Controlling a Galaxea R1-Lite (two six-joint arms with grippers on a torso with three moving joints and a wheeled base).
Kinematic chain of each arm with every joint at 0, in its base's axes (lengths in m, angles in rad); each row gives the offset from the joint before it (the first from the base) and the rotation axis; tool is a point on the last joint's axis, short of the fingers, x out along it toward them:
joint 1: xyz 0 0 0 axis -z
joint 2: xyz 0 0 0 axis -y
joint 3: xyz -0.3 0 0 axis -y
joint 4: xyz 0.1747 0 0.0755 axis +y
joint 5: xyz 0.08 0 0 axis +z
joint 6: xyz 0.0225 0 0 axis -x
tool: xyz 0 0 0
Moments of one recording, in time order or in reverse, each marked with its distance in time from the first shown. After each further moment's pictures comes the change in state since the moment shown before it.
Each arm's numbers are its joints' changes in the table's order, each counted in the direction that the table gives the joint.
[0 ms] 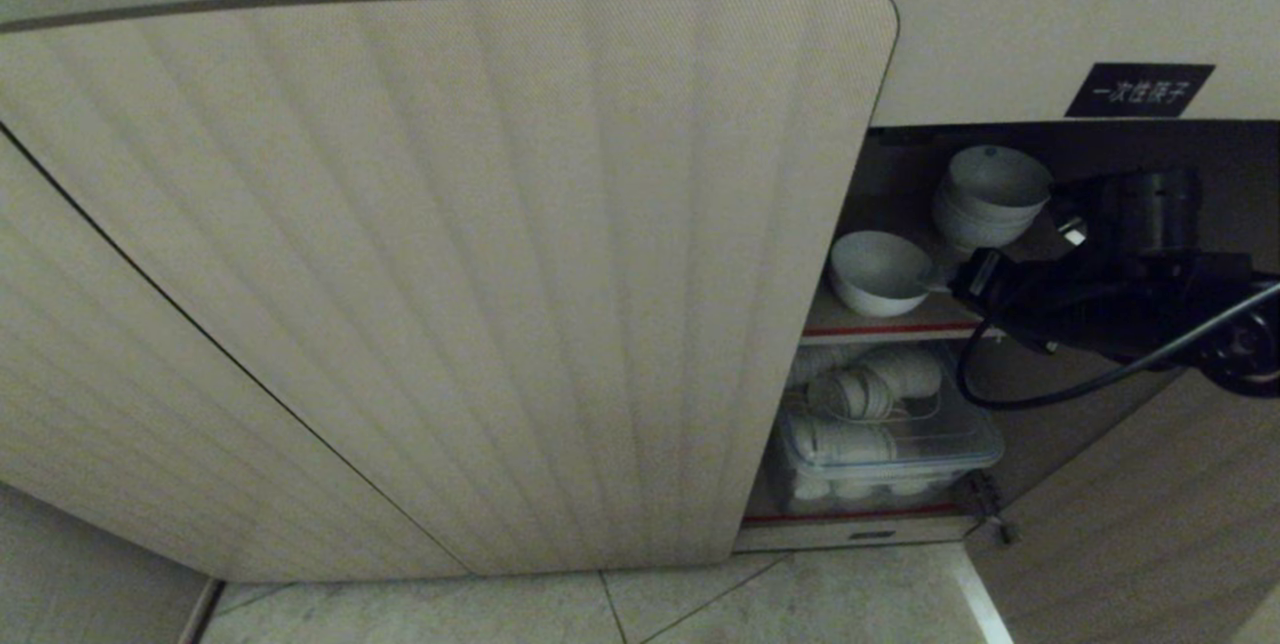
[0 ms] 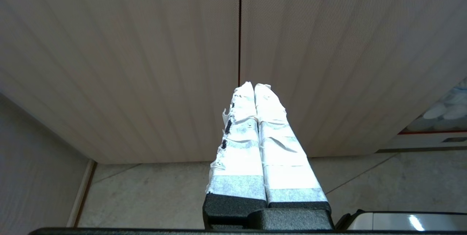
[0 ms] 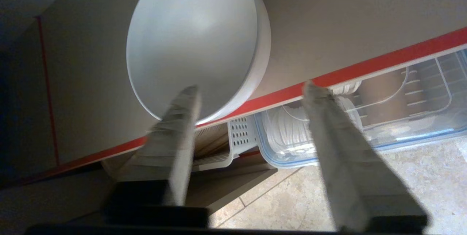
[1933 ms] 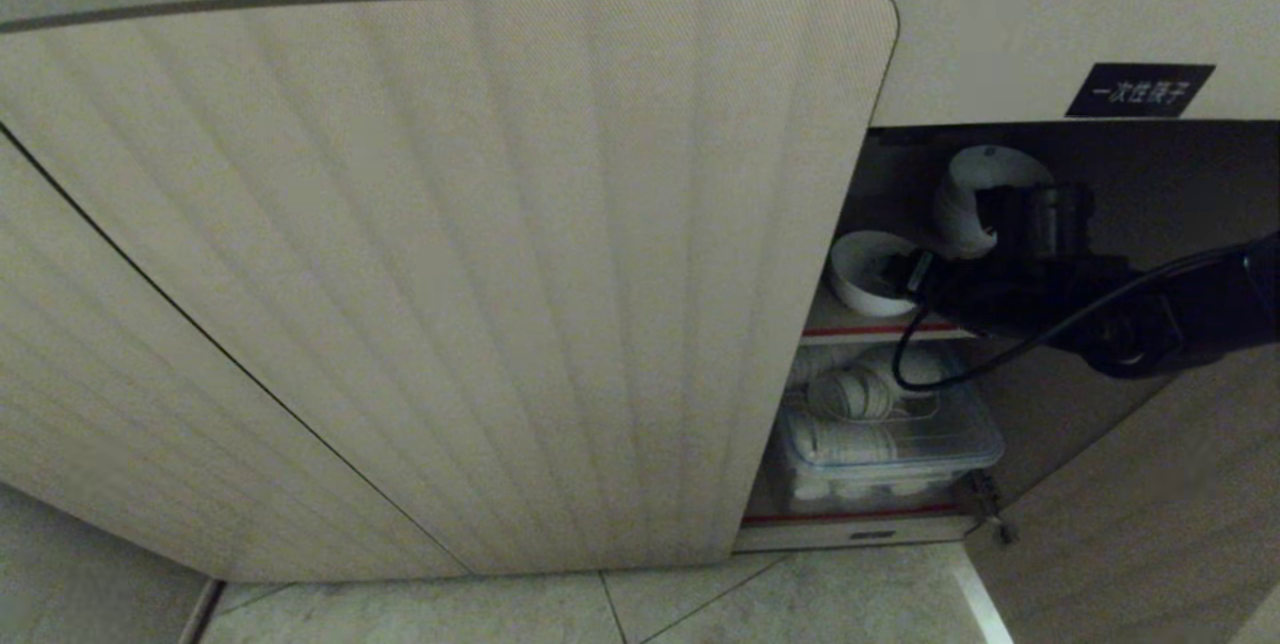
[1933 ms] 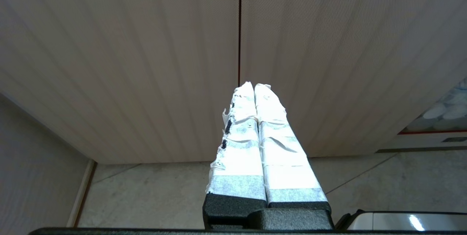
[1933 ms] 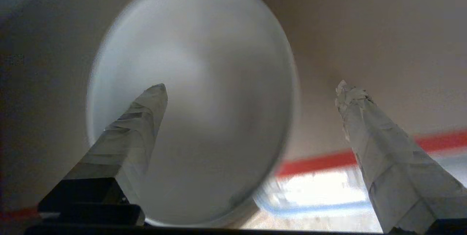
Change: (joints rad) left arm 0.000 0.000 0.000 0.000 0.000 0.000; right arm -0.047 -0.206 0.151 -0.098 -0.089 0.059
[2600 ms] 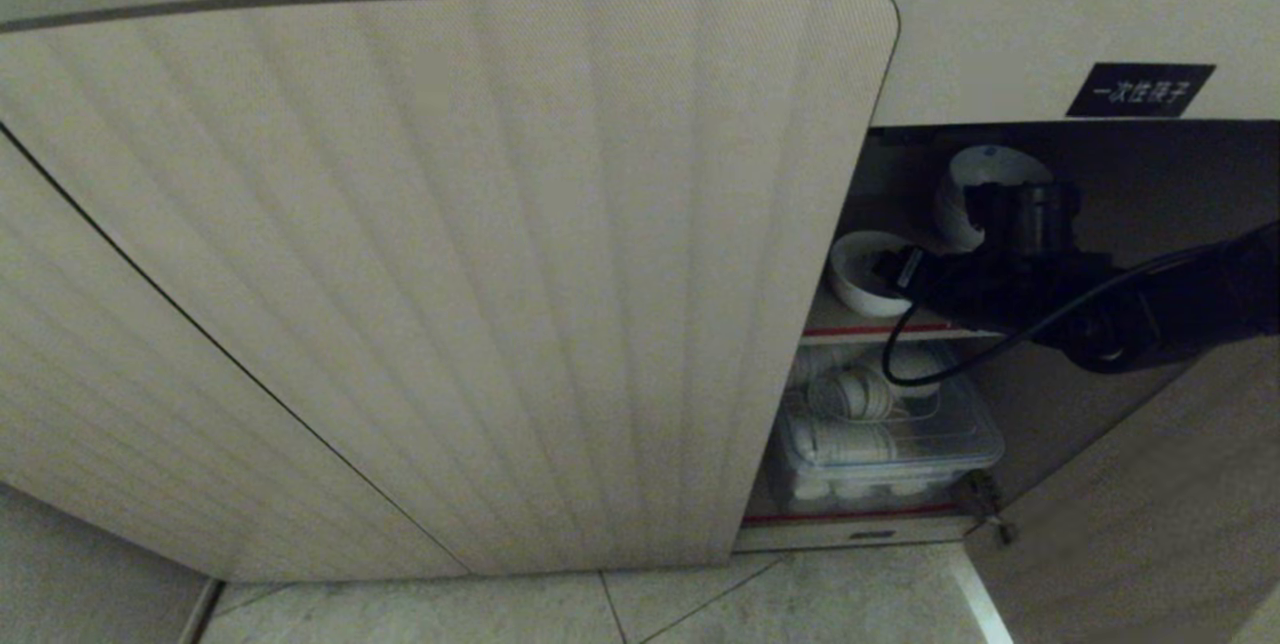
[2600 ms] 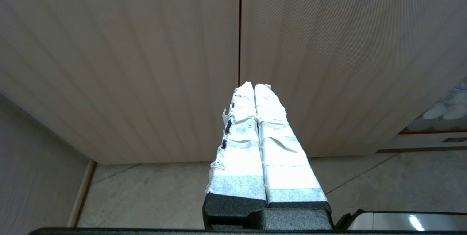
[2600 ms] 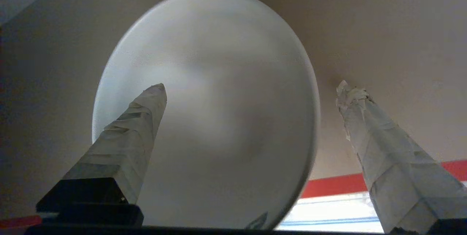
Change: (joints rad) left arm 0.000 0.000 0.000 0.000 0.000 0.000; right arm -0.007 -0.032 0.037 -0.009 -0.001 0.011
